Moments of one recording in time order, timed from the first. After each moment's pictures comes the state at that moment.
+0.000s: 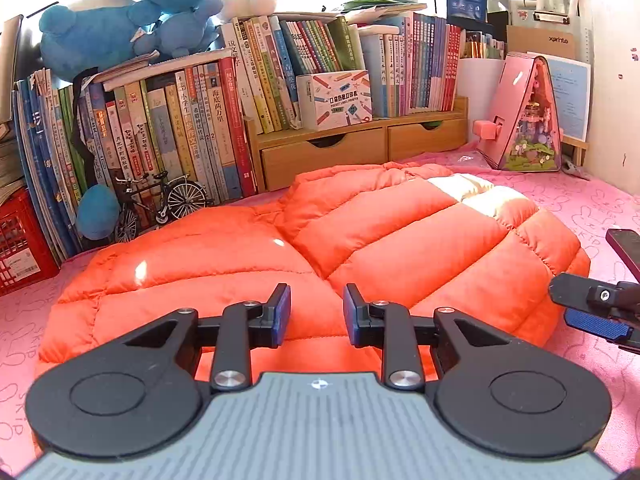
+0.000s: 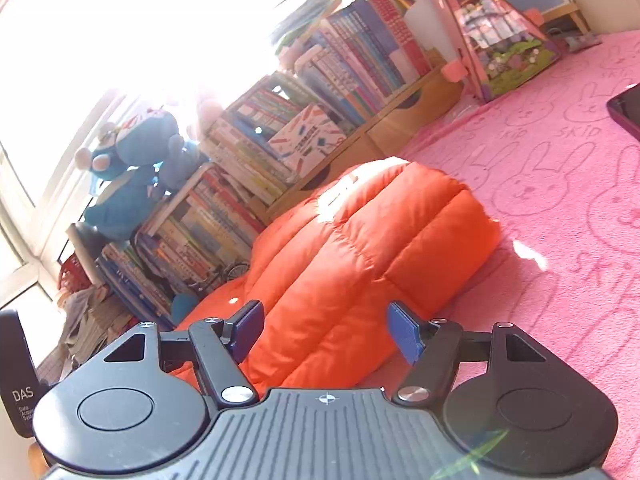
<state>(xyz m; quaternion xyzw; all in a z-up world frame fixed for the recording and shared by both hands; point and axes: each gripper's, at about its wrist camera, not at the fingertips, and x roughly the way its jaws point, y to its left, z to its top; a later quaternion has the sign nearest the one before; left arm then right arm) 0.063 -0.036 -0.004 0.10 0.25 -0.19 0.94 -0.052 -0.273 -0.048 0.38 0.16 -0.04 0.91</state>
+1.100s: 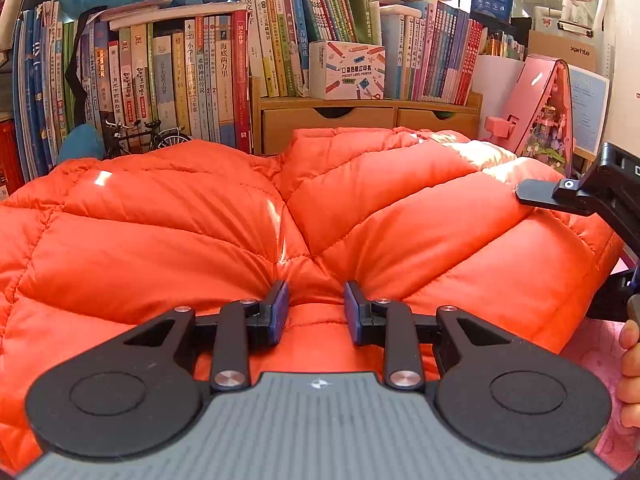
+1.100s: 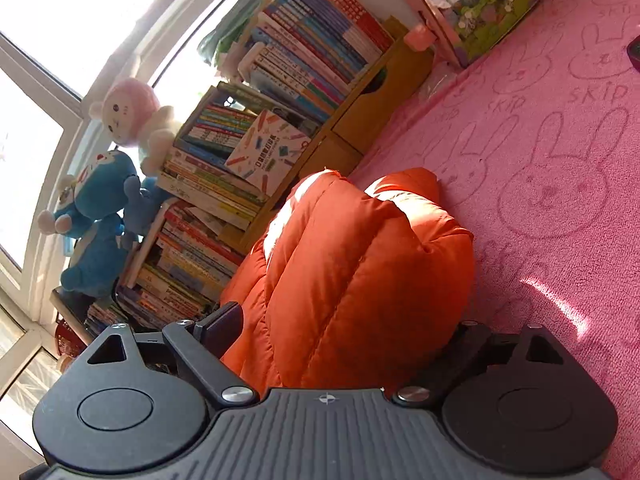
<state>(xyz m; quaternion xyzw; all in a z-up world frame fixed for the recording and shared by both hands) 0.067 -0.032 -0.036 0.03 0.28 -0.19 0.94 0.018 -0.305 -0.065 0.45 0.17 -0.02 0.88</state>
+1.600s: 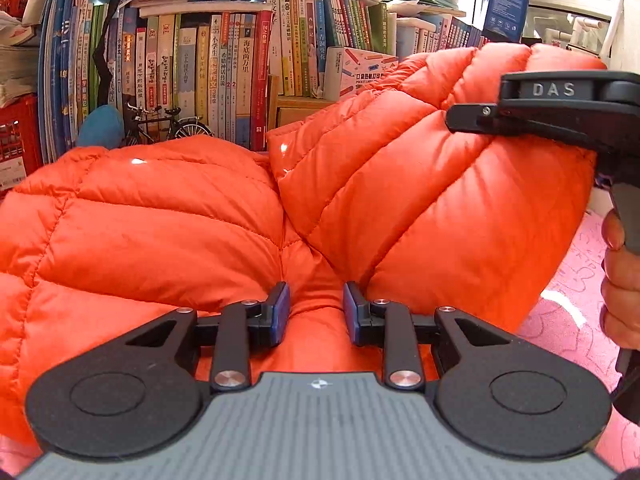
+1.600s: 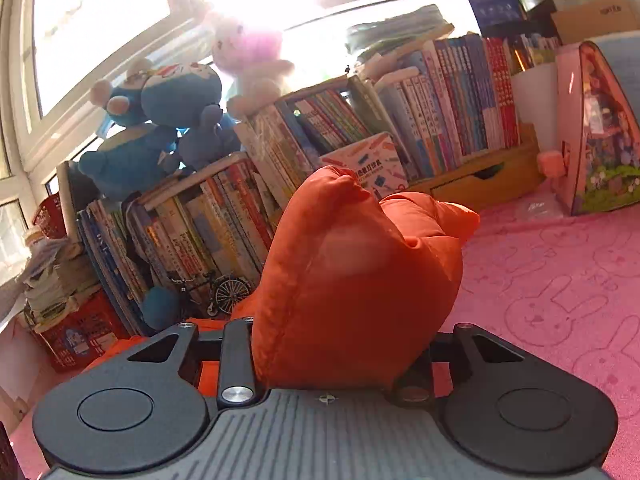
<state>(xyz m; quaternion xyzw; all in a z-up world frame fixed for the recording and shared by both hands) 0.044 -0.013 -0.020 0.01 0.28 -0.19 0.94 0.048 -0.214 0.027 0.16 0.16 0.00 0.97</state>
